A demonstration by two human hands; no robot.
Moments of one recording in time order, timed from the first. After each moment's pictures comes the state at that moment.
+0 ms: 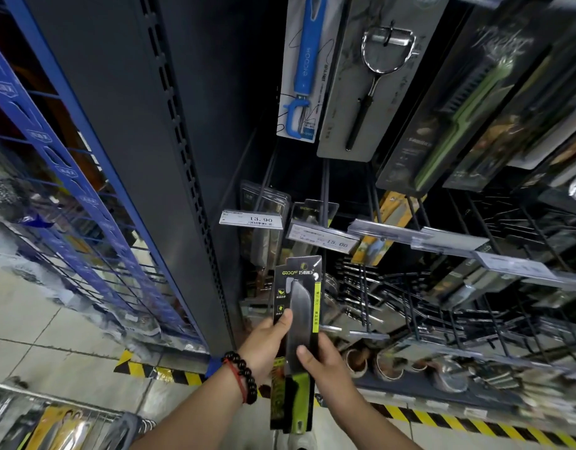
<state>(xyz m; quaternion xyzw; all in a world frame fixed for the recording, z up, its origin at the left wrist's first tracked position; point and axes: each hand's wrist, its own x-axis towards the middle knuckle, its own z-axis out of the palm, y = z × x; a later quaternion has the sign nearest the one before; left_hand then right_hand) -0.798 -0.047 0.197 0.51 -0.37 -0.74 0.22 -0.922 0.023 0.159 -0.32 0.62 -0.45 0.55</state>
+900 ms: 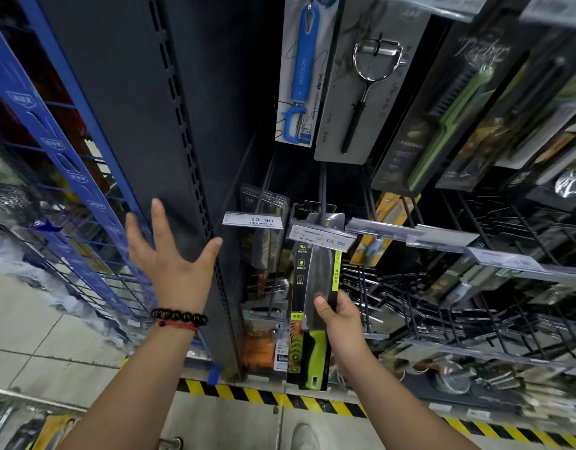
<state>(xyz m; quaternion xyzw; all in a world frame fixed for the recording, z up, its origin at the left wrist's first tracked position) -0.716 -0.125 0.273 0.61 -0.57 -0.10 0.53 -0.940 -0.028 0.195 -0.30 0.66 -0.53 0.45</state>
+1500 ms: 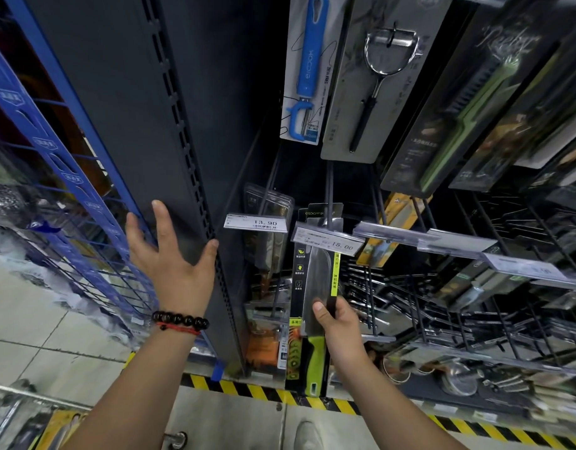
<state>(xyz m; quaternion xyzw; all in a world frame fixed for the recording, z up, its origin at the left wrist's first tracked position) -0.712 -0.138 0.259 0.60 -0.60 -0.05 0.53 -0.936 -0.034 0.182 -0.30 0.65 -0.52 0.46</state>
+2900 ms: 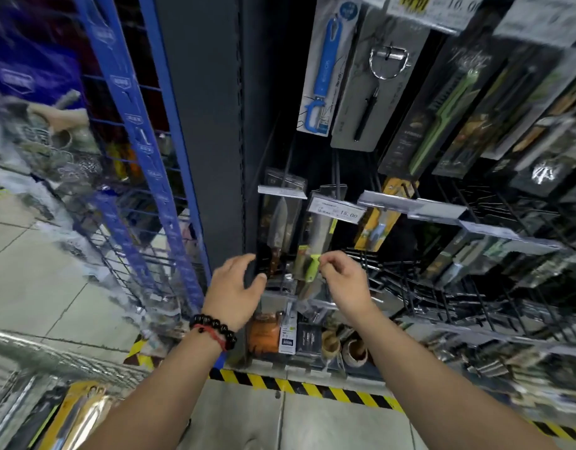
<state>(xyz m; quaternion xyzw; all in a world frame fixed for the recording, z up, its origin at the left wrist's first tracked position) -0.696 -0.040 0.247 0.58 -0.71 -0.30 0.26 -0.908 -0.007 0.253 -0.47 0.70 -0.45 0.31</state>
